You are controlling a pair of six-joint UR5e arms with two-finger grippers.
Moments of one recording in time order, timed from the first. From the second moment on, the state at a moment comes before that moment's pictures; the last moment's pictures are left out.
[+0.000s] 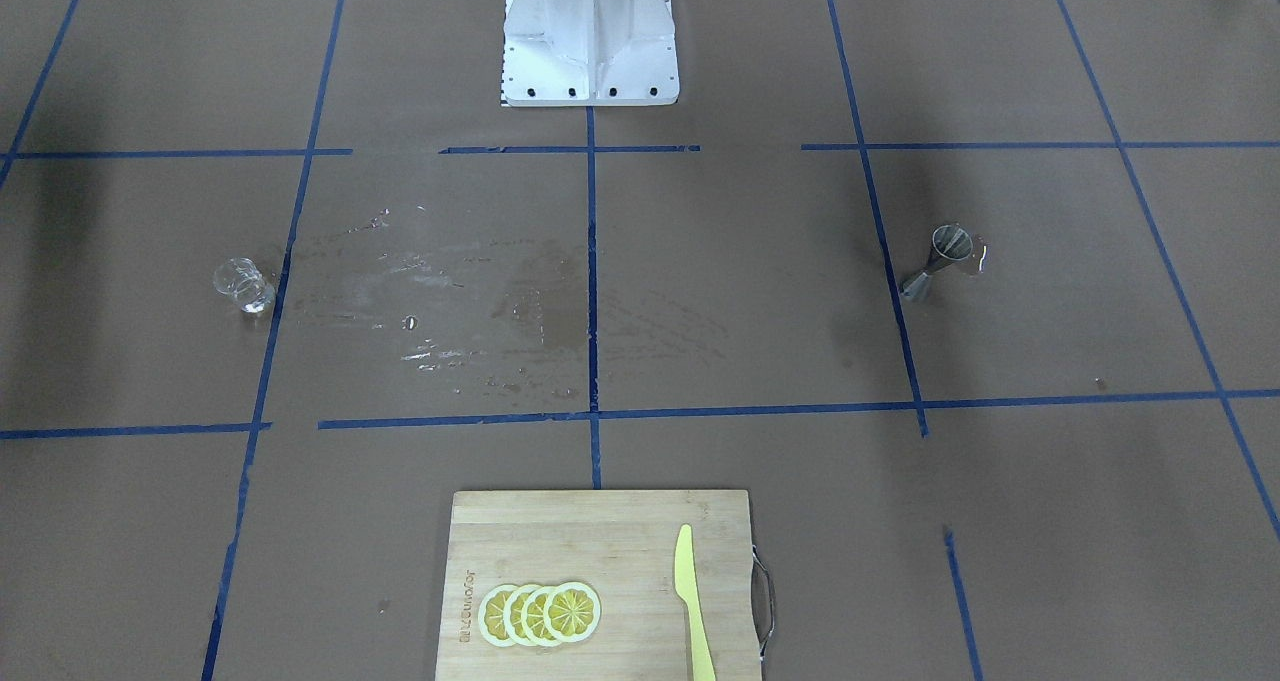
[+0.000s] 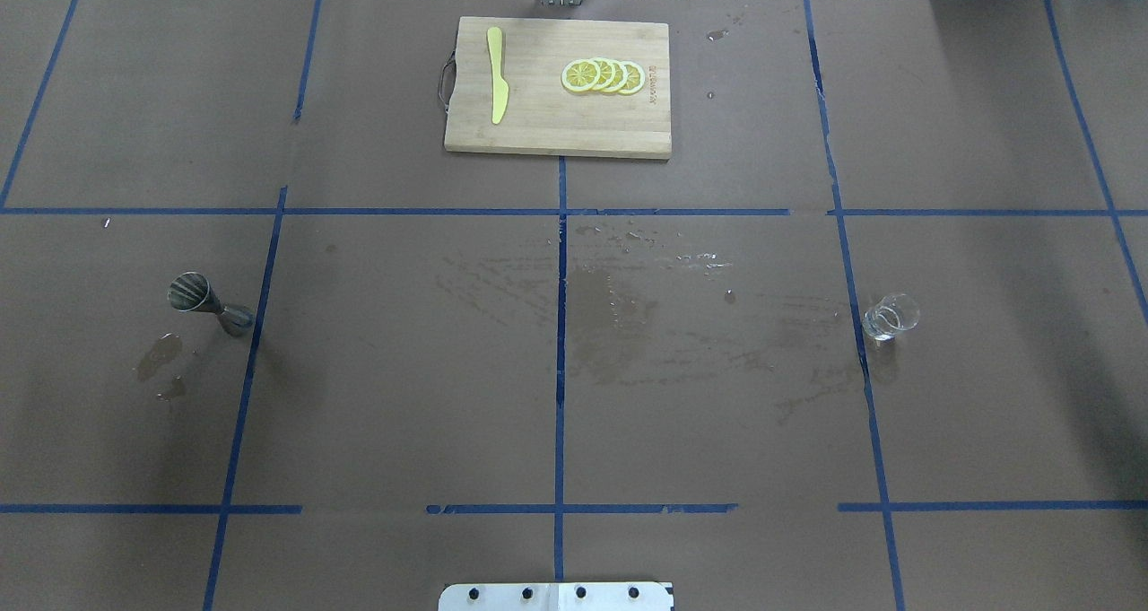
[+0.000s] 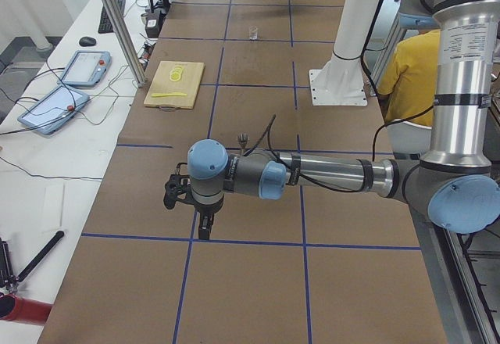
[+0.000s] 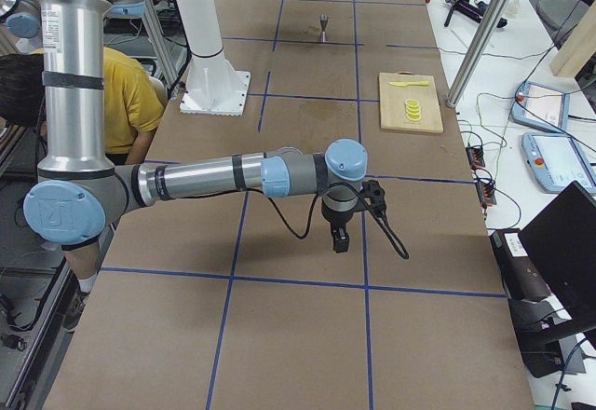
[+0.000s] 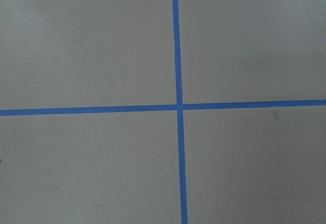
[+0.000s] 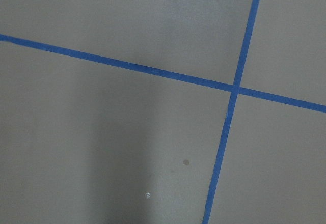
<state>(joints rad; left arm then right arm) -1.60 -1.54 -1.67 -1.70 -2.37 -0.06 1.47 -1.61 1.78 -1.61 2.35 -0.05</state>
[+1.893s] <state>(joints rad) -0.54 -1.26 -2.01 -2.59 -1.34 -1.18 1.41 -1.66 1.68 -1.20 2.55 -0.05</state>
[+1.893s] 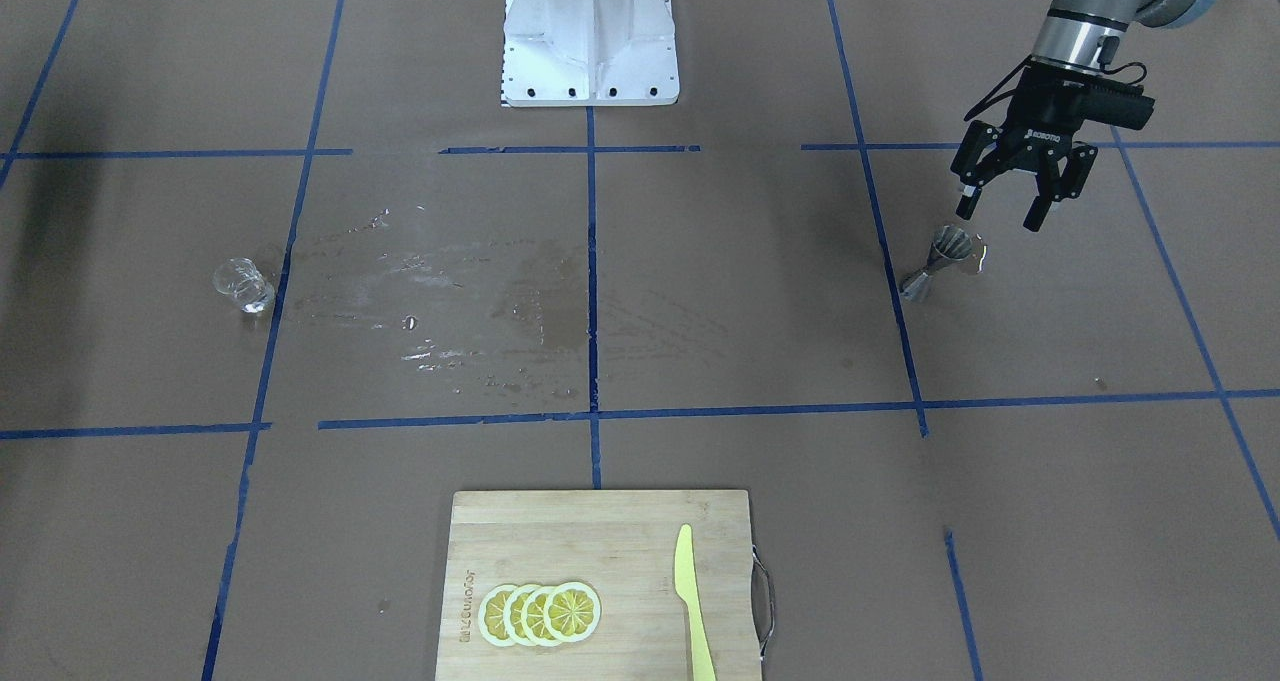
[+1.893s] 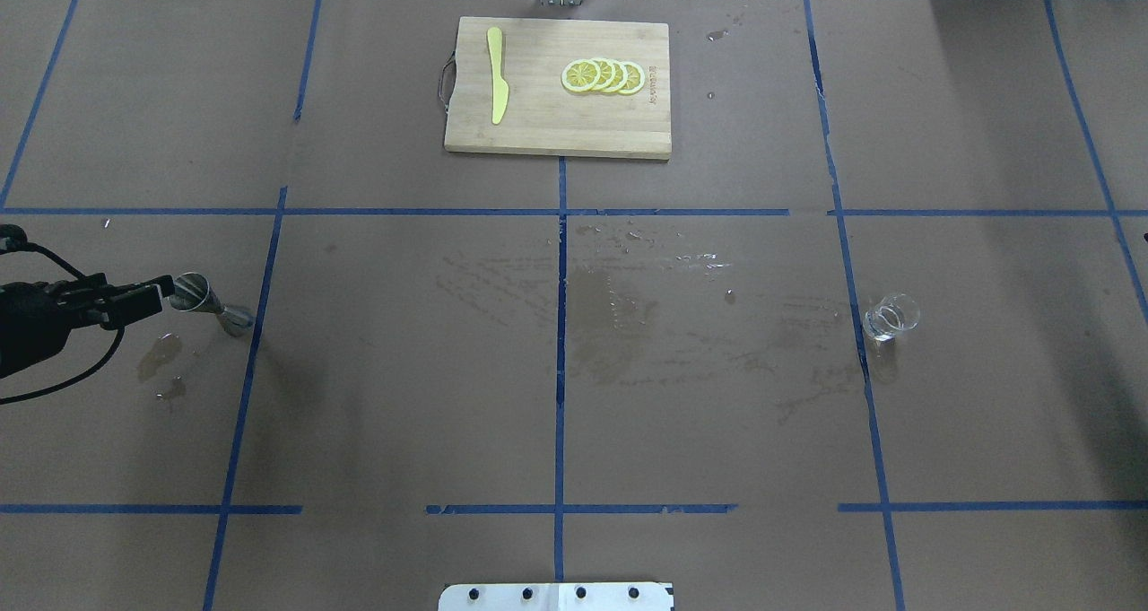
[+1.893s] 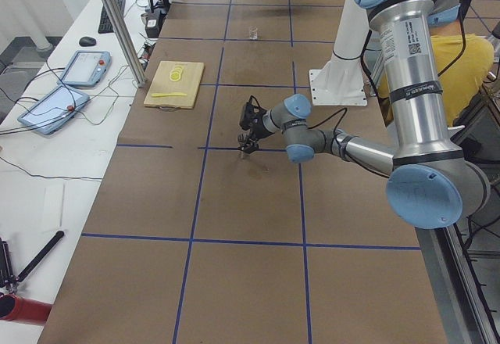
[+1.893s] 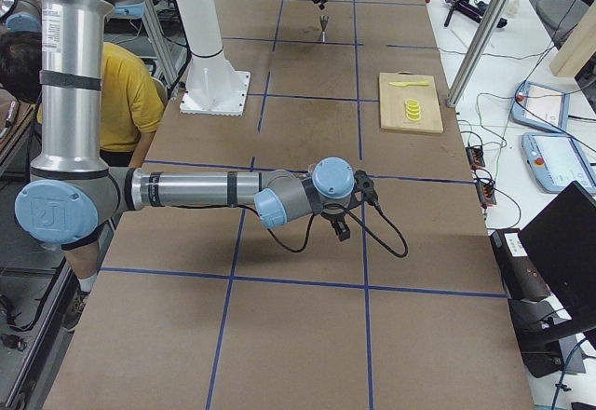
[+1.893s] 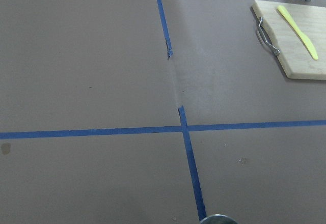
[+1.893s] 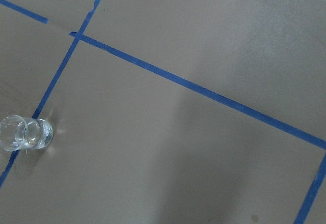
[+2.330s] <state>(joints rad) -0.30 -1.19 -2.03 -2.58 -0.89 -1.39 1.41 -1.66 1.68 -1.20 2.55 -0.05</state>
